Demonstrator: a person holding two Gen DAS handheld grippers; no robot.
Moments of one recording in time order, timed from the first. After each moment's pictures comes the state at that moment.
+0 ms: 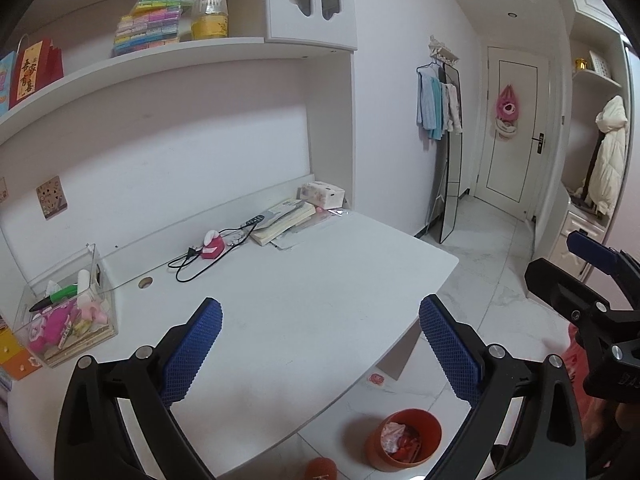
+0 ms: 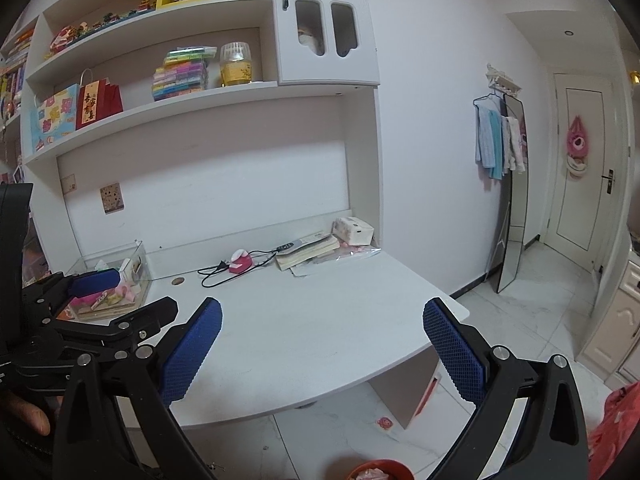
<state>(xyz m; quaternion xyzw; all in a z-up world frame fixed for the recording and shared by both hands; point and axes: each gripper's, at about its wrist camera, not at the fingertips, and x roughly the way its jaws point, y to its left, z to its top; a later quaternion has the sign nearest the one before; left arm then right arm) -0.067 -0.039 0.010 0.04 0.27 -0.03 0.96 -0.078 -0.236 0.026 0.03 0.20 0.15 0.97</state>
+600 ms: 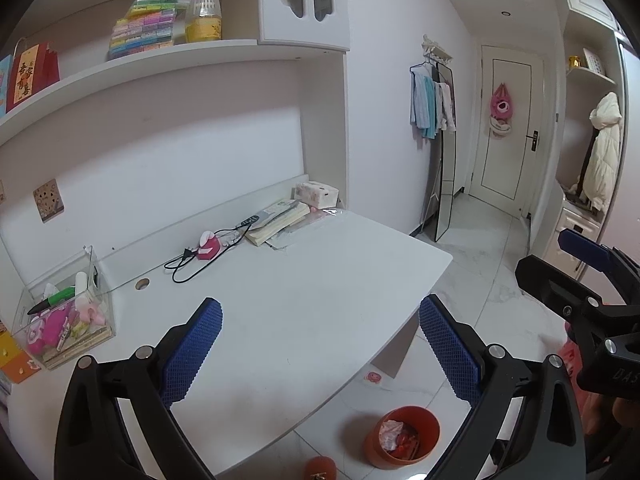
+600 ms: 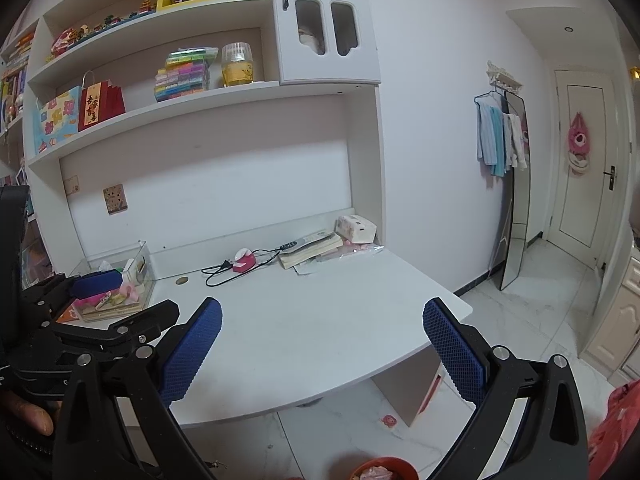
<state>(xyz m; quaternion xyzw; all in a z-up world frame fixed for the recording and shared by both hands) -0.074 -0.045 0.011 0.05 0.27 -0.04 0.96 -0.081 -0.240 0.024 0.03 0.20 0.16 0.97</state>
